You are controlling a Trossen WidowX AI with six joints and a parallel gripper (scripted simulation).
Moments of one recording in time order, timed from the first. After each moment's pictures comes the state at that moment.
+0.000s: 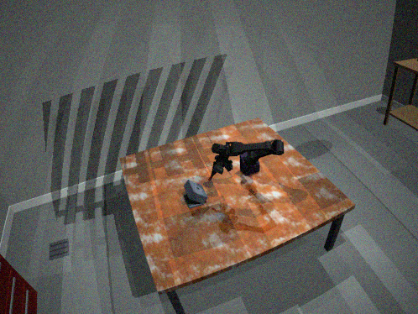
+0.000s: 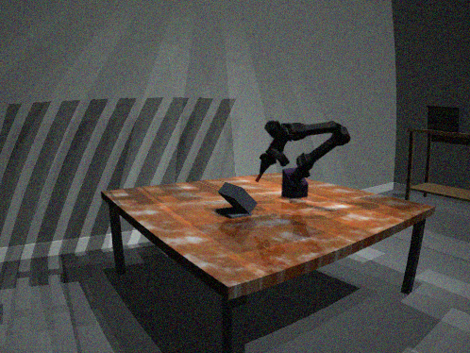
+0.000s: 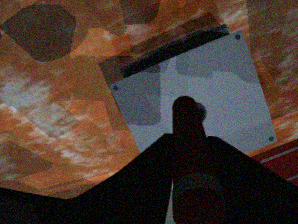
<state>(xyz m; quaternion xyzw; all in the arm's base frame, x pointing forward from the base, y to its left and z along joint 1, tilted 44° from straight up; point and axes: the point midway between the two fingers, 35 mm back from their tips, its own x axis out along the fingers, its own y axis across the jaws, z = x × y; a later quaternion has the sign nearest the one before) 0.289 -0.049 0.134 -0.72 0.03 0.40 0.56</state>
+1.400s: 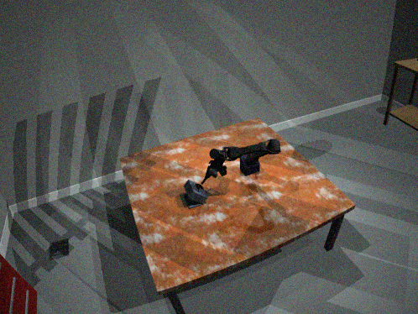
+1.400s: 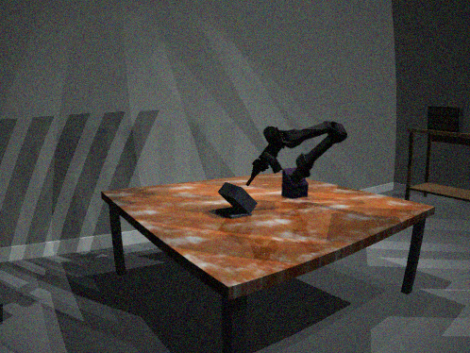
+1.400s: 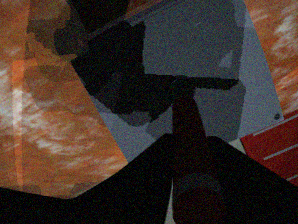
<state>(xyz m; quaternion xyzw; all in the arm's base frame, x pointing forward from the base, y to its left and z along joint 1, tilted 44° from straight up) 0.332 -0.048 0.119 -0.73 0.04 0.35 0.58</state>
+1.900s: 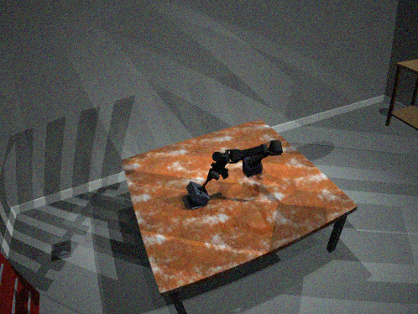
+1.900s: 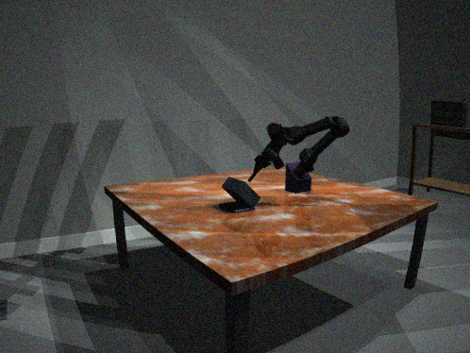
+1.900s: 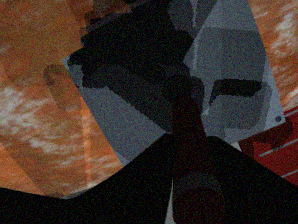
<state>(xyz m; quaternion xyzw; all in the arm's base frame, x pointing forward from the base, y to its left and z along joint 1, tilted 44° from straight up) 0.339 -0.045 0.114 -0.74 0.04 0.33 0.58</state>
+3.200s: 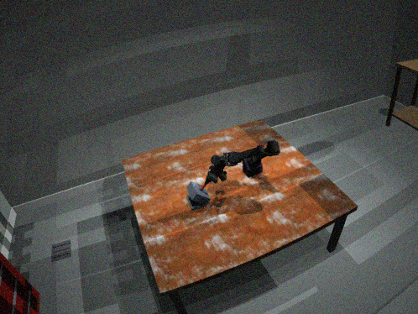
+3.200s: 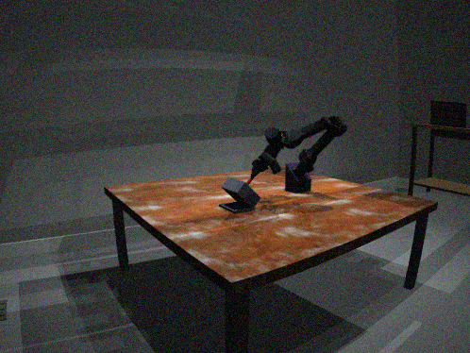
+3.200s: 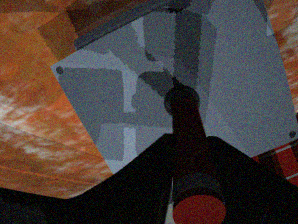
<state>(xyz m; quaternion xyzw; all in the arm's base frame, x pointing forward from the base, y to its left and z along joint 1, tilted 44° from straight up) 0.354 -0.037 0.101 -0.74 0.04 0.33 0.58</state>
